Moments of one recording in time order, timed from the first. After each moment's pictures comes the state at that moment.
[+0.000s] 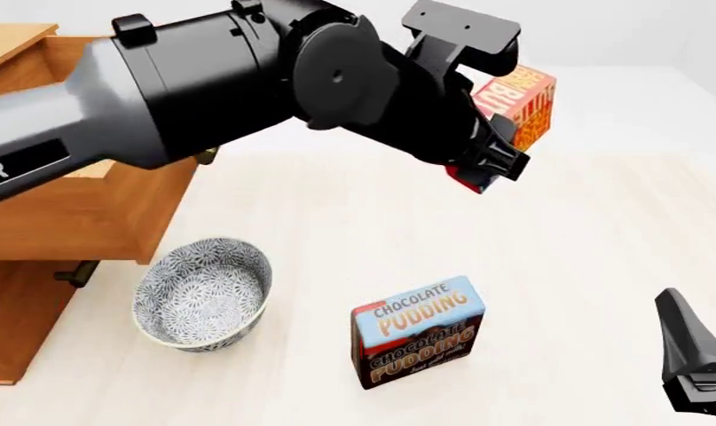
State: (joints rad) left arm -0.94 1.74 -1.69 0.65 -0.04; right arm 0.00 0.00 0.00 0.00 0.00
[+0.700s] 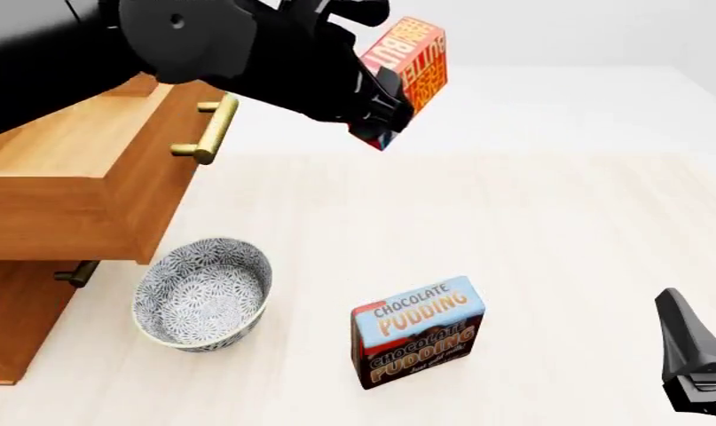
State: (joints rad) left arm -0.77 1.54 -1.54 0.67 0.03; right arm 0.00 0.00 0.00 0.00 0.00
